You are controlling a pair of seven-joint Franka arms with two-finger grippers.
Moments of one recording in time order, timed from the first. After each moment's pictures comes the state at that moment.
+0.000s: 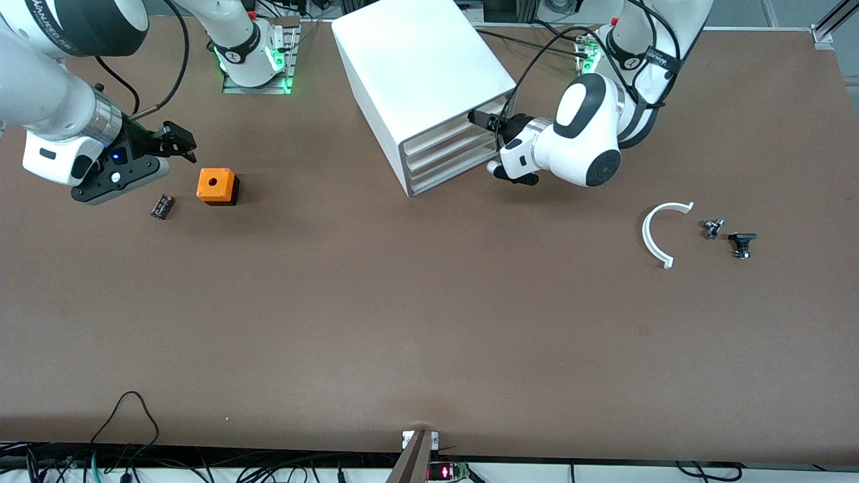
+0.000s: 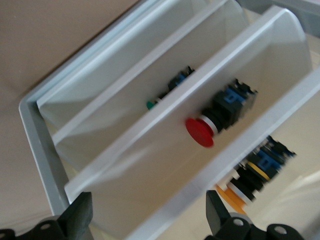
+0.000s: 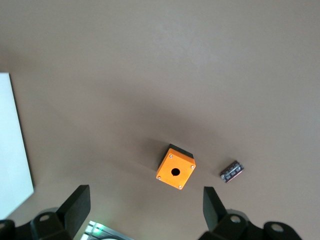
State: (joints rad) left arm -0.17 0.23 -0.37 -2.14 -0.81 1.82 -0.01; right arm 0.18 0.00 -0.04 -1.79 0.00 1.66 -0.36
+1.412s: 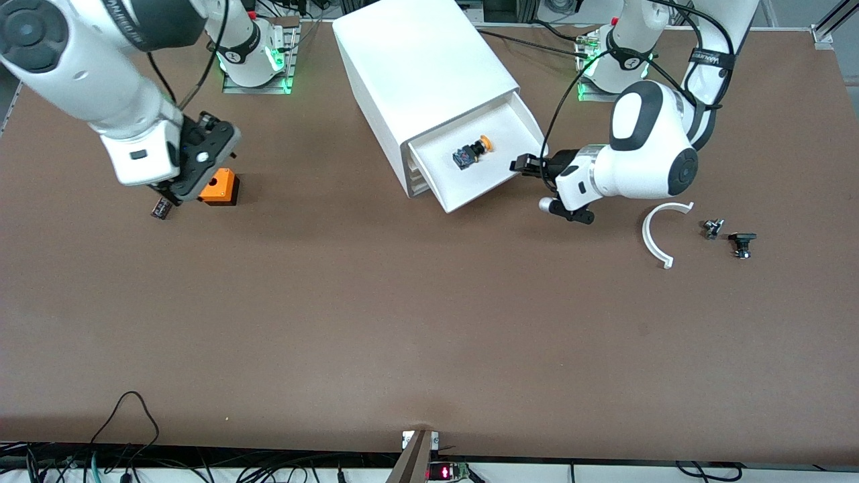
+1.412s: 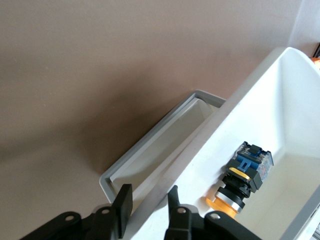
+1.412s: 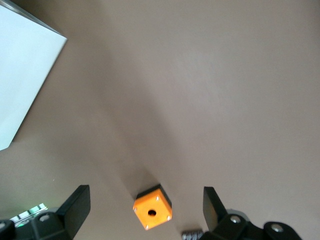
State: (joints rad) left arm -0.15 0.19 -0.20 -2.05 -0.71 1.92 0.11; right arm 0.24 0.06 0.10 -1.71 0.00 1.72 -0.76
